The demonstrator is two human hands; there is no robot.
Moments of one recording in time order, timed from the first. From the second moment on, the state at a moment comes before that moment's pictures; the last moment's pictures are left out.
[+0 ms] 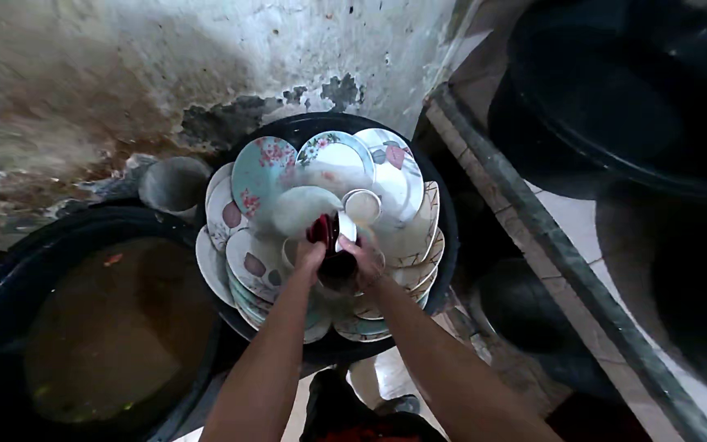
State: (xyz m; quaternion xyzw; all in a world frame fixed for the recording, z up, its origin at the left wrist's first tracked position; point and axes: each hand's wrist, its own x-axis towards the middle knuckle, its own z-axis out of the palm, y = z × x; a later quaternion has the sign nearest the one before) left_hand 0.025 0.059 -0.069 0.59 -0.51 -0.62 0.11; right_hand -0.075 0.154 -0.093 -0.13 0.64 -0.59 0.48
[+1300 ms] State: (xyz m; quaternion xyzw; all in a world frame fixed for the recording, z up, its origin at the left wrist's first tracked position) left_hand -0.060 0.093 0.087 0.14 -0.02 -0.92 0.36; right_hand -0.106 0.126 0.216 -0.44 0.88 -0.11 0.12
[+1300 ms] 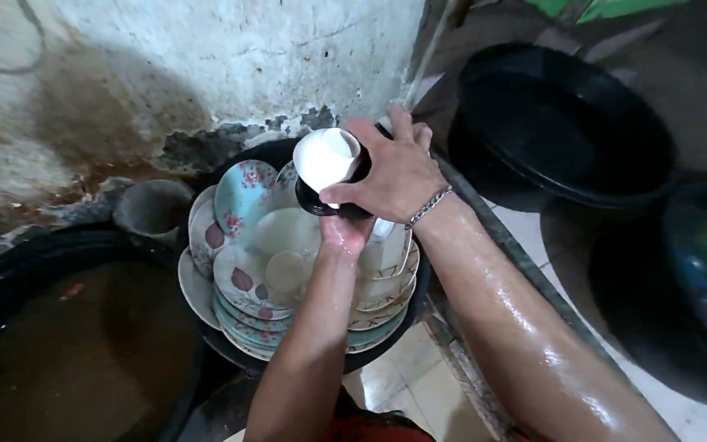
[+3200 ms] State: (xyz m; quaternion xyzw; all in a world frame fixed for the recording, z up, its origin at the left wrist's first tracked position) left_hand -0.265 0.562 0.272 0.01 -0.91 -0.41 0.02; right_hand -0.281 0.672 0.167 -0.11 0.37 -0.92 -0.03
